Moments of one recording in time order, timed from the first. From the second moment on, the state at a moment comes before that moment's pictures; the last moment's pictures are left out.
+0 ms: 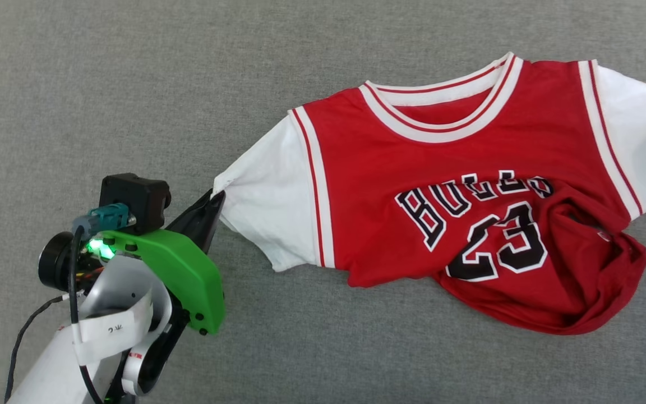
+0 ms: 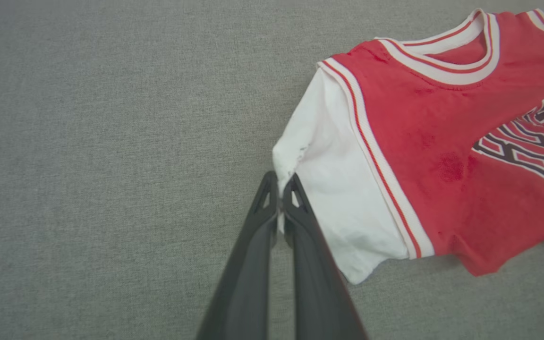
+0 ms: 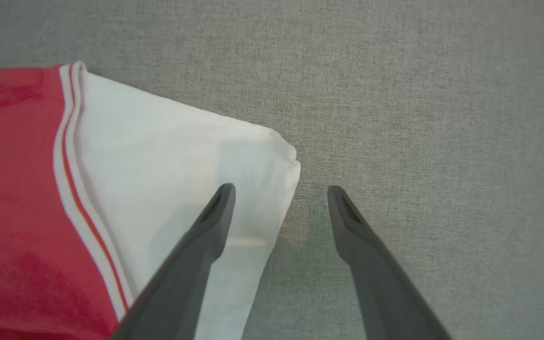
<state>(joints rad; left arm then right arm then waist) -0.25 0.48 -0.35 -0.40 -0.52 0.19 0.55 -0.71 -0.51 -0.10 0.25 0.38 0.13 1.01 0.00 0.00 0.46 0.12</state>
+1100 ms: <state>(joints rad) -0.28 0.46 -0.34 -0.25 -0.53 0.17 0.44 -0.65 -0.57 0.06 0.37 0.52 0.13 0.64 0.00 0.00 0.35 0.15</state>
